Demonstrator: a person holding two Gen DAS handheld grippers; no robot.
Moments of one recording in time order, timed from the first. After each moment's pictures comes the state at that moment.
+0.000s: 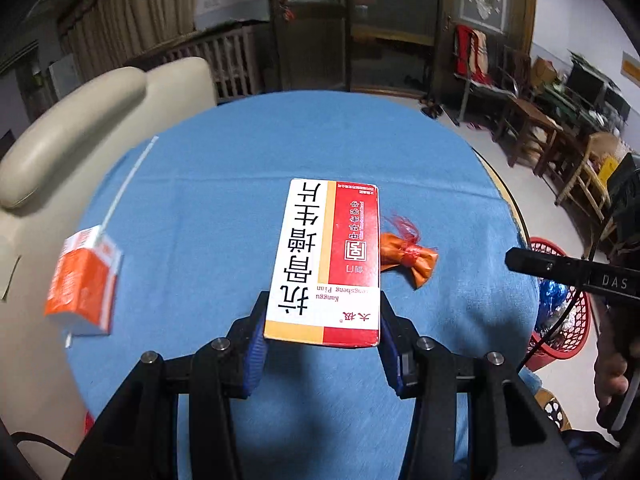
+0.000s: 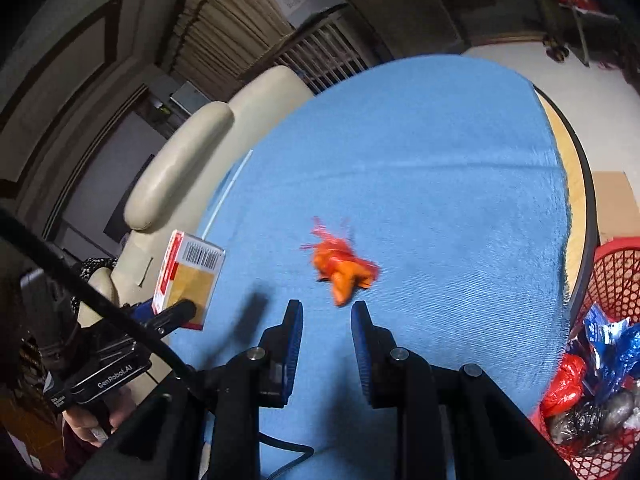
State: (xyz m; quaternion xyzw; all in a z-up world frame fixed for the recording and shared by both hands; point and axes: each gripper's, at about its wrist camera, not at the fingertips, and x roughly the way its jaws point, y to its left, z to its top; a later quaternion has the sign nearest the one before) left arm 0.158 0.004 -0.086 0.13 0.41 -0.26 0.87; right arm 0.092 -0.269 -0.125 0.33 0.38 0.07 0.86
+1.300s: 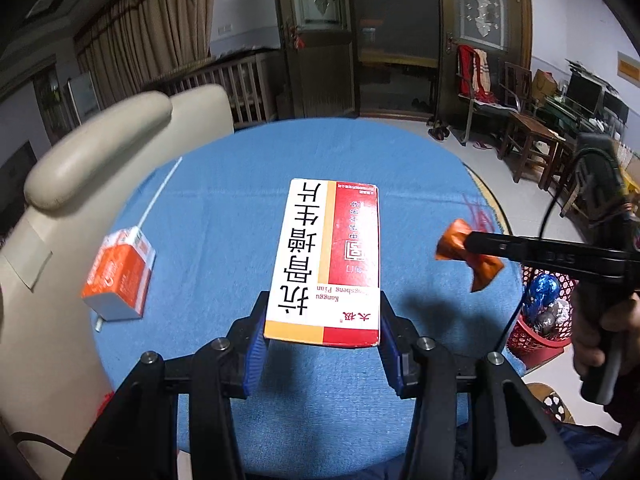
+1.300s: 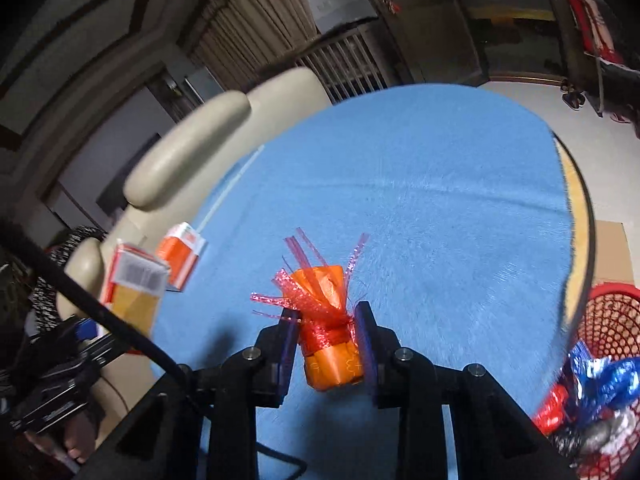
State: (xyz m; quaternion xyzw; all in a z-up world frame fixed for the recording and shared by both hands) left arm 0.099 0.021 -0.059 0.14 0.36 -0.24 0.89; right arm 0.082 -0.238 -0.104 0.26 0.37 0.08 0.89
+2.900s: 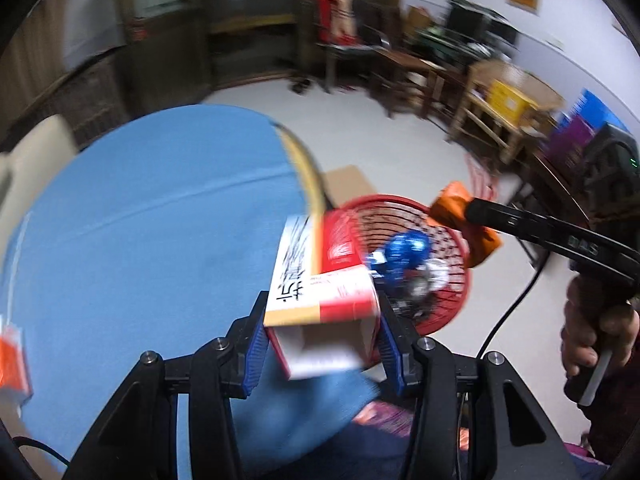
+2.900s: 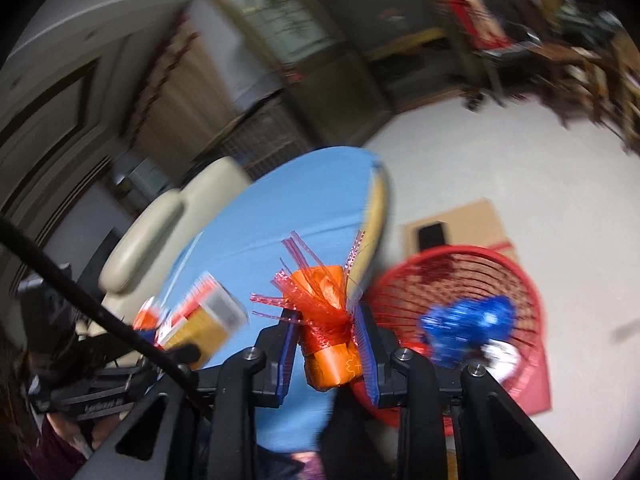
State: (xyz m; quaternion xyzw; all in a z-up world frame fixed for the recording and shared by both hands) left arm 0.041 -0.179 -0.081 0.21 0.41 -0.46 0.76; right arm -0.108 -0.376 -0.097 0.35 0.28 -0.09 0.89
